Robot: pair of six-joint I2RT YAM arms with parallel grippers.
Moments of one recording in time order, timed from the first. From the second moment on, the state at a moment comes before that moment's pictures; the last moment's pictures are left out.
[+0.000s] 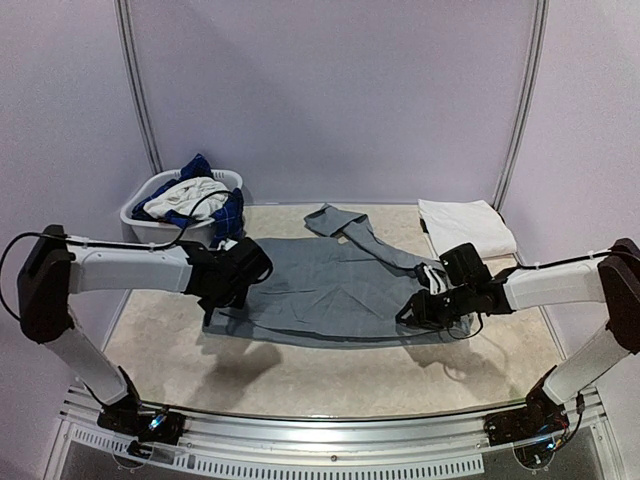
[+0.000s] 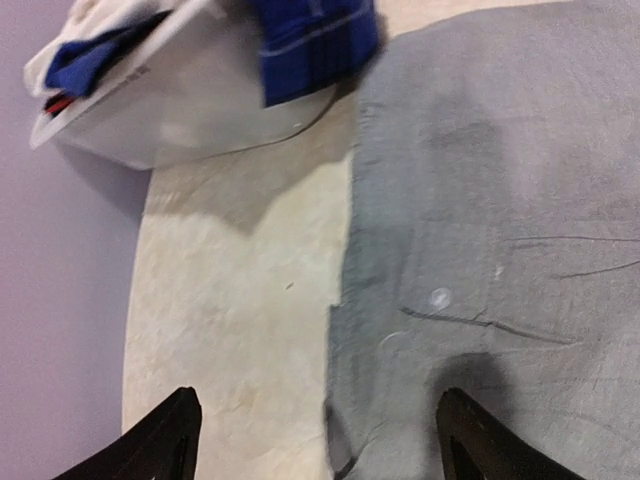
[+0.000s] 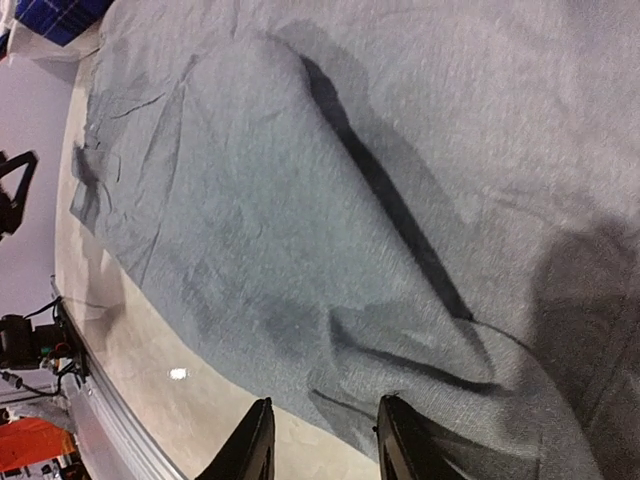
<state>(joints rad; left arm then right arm) -0.81 1.61 0.98 -0.64 -0.85 -0.52 0.59 1.49 0.65 -0.06 -0.39 0.65</state>
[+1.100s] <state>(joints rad) -0.53 1.17 0.44 -0.37 -0.28 -0.72 0.52 0.87 0.42 -0.56 0.01 0.79</state>
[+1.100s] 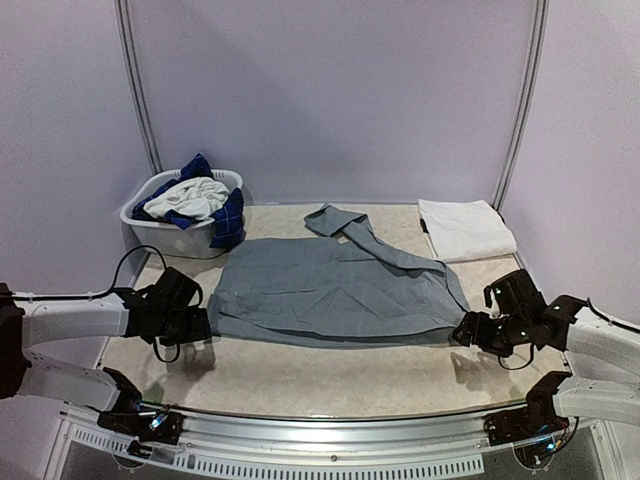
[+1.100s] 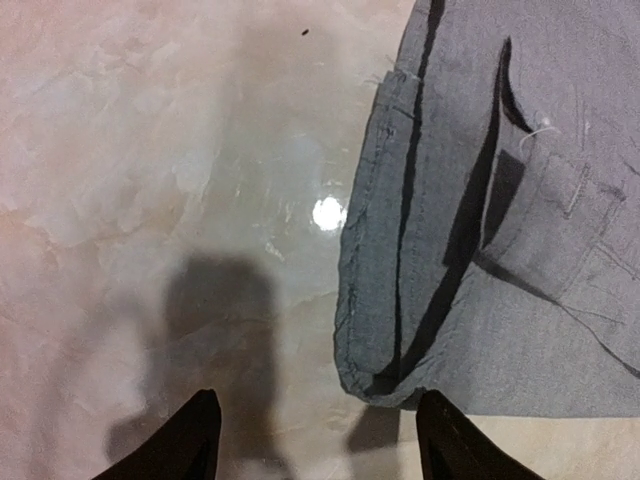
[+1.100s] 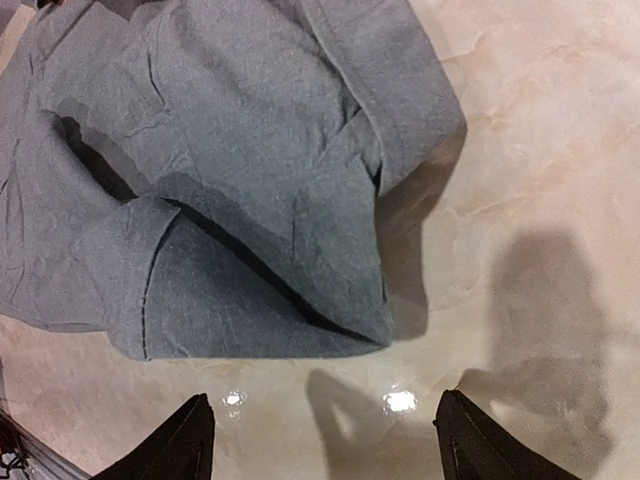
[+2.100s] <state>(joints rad) -0.53 1.36 0.44 -0.06 -0.19 -0.71 0.49 1.28 0.51 -0.26 0.05 0.68</state>
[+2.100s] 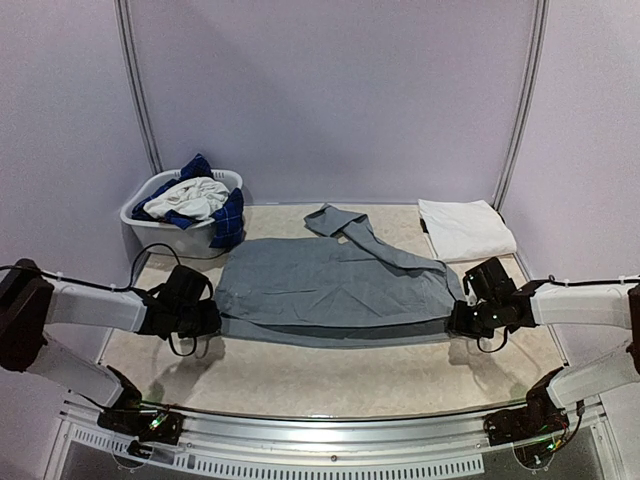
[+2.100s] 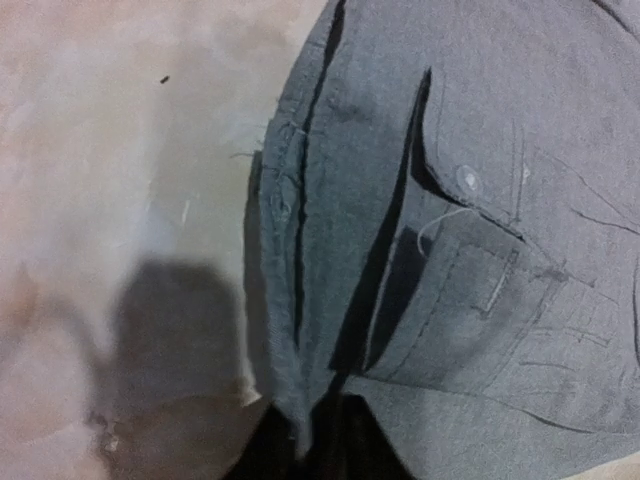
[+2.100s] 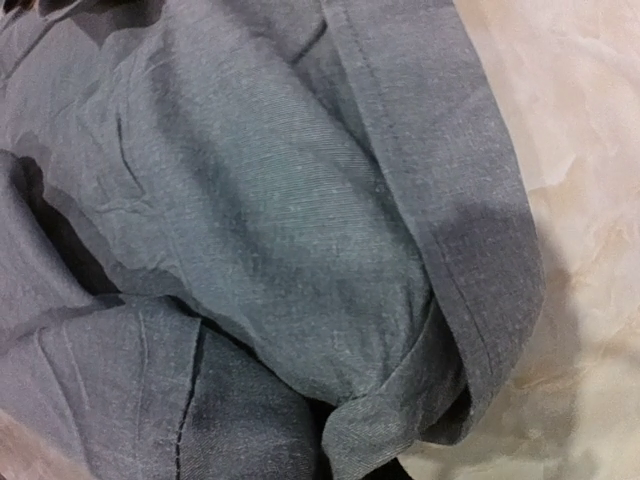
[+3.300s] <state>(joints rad) -0.66 0.46 0.43 -0.75 -0.25 -0.86 0.49 0.62 0.50 -0.77 -0.06 0.82</state>
